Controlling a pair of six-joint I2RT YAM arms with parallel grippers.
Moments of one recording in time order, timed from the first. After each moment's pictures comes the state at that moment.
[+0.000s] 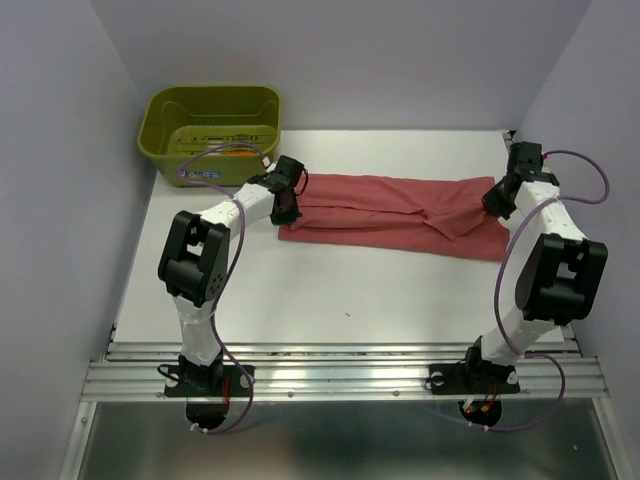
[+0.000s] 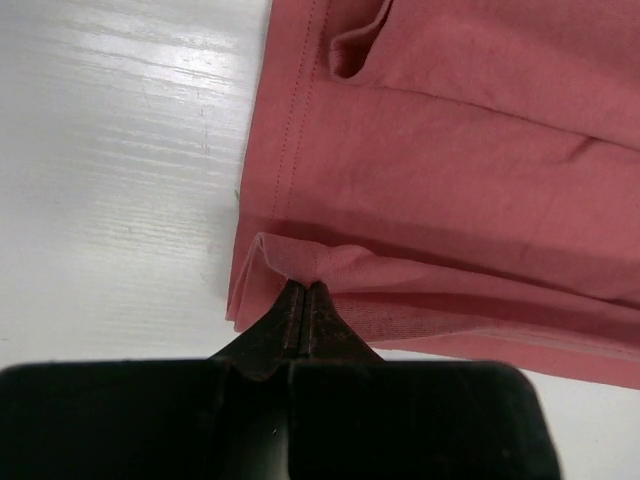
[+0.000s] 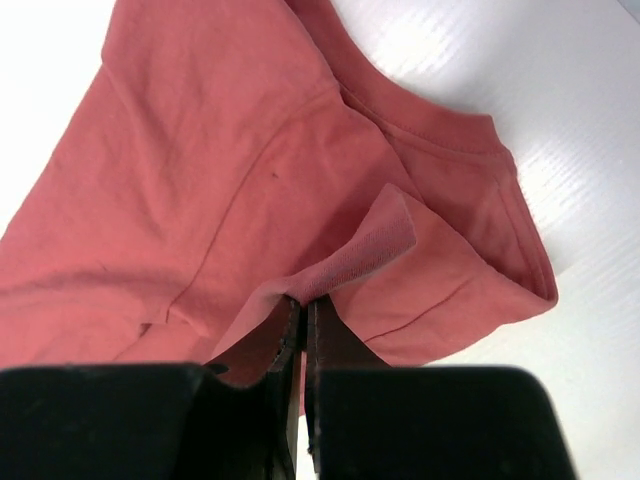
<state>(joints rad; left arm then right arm) -0.45 1.90 1.40 -0.55 -0.20 -0.60 -0.22 1.67 1.32 -0.64 0.18 0.66</state>
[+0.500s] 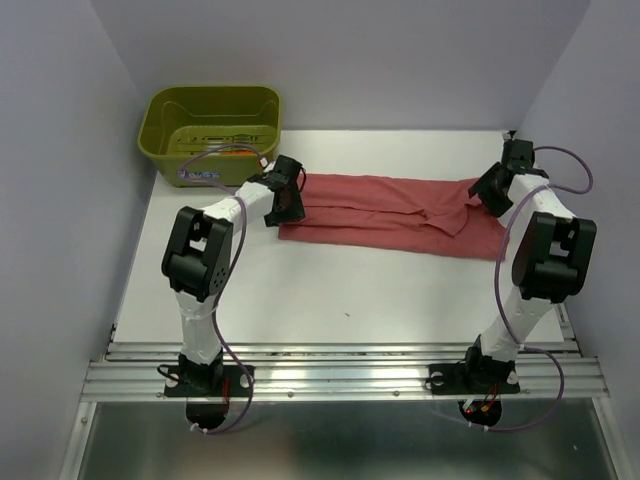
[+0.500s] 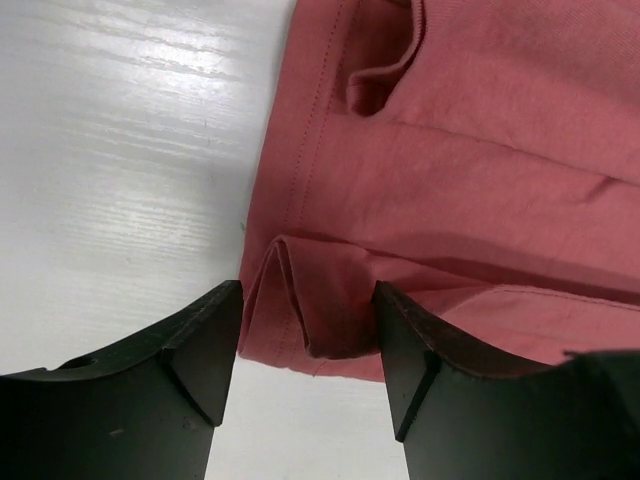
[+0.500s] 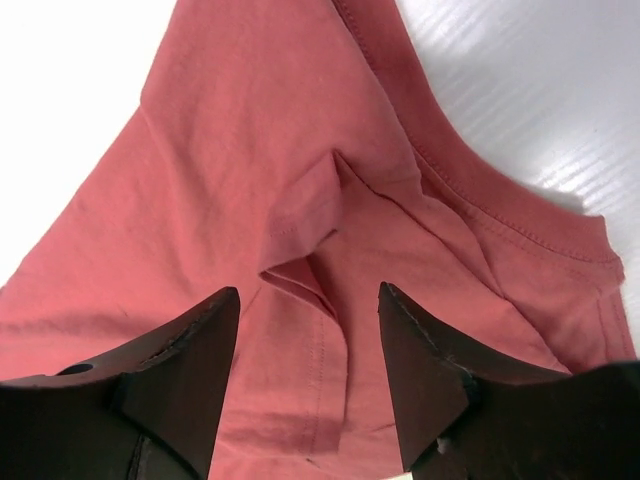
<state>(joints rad) -0.43 1.97 1.43 -0.53 -0.20 -0.61 -0.22 1.87 1.43 -0.53 0.10 0.63</state>
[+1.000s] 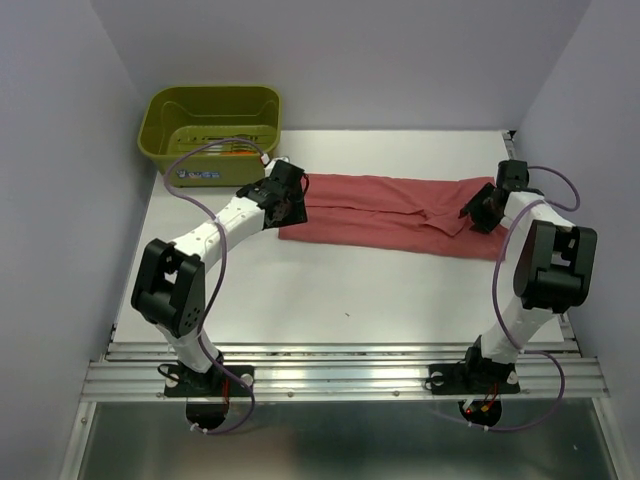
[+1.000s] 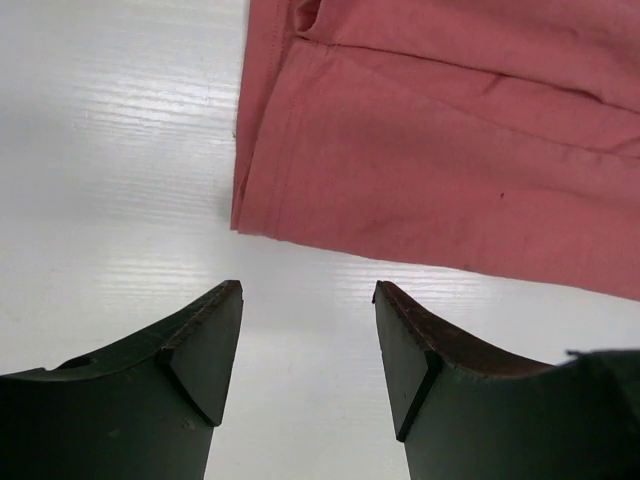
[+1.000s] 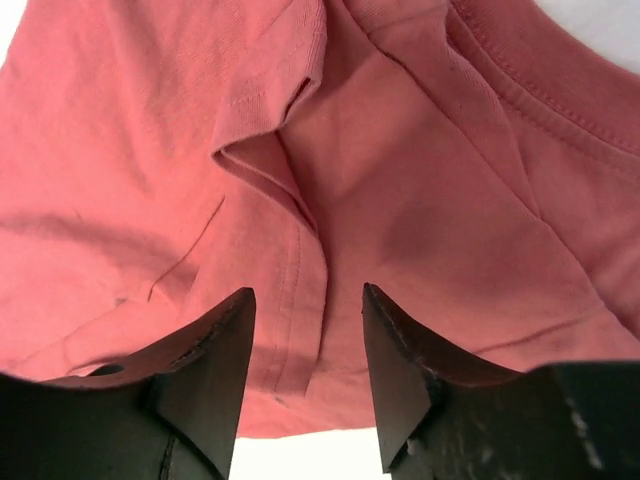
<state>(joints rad) -0.51 1.69 1.29 -0.55 -0.26 -0.58 -0.22 1.76 1.20 -0.46 -0.05 0.60</state>
